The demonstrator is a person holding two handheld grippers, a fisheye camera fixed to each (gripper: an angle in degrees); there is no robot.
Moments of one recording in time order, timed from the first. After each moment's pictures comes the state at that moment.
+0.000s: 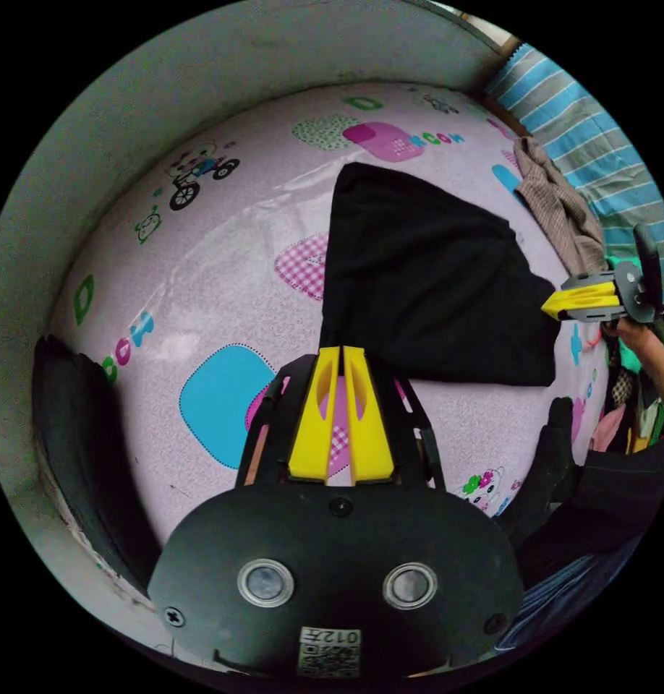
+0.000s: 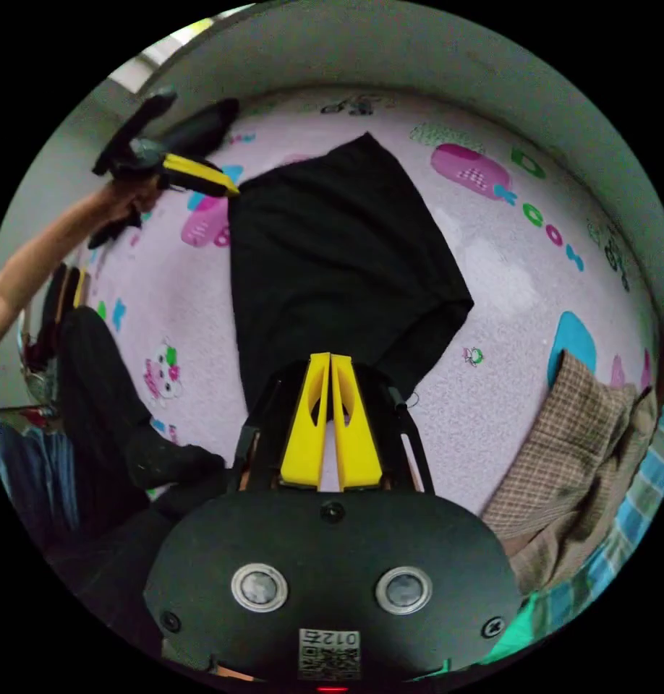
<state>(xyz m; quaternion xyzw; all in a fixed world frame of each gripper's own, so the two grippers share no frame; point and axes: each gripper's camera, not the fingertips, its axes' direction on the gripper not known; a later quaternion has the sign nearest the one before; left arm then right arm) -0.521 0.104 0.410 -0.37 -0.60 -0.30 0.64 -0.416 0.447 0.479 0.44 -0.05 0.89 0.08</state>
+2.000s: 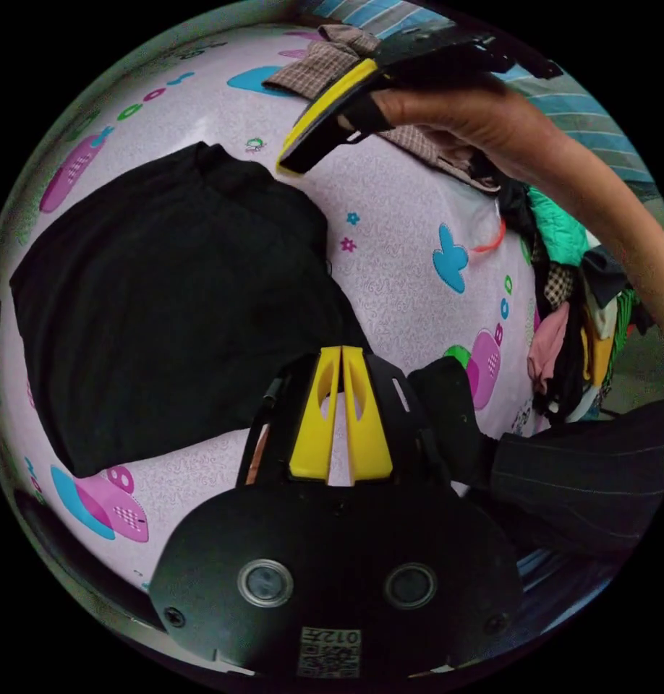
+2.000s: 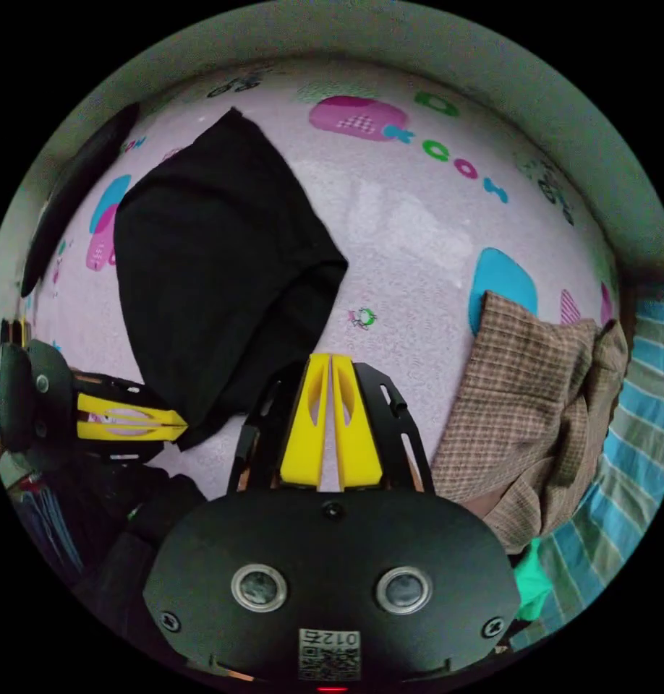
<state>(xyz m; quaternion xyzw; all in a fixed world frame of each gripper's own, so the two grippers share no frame) -0.584 0.165 0.576 -0.48 -0.38 -0.27 0.75 -0.363 0.474 0.547 0.35 -0.13 0.93 0.00</state>
